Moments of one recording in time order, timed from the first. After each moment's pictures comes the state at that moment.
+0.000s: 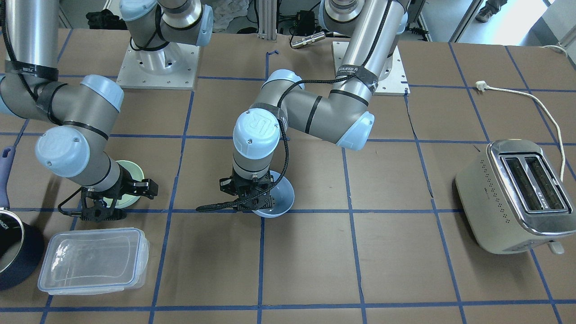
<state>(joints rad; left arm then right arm) -1.99 -2.12 -1.56 -1.06 1.42 -0.58 1.41 -1.21 1.88 -2.09 -1.58 -0.17</state>
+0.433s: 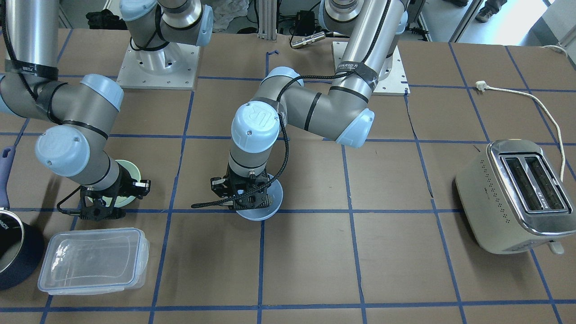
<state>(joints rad) -1.99 -2.10 -1.54 -1.00 1.41 -0.61 1.41 -1.21 1.88 -2.08 -1.60 -0.18</state>
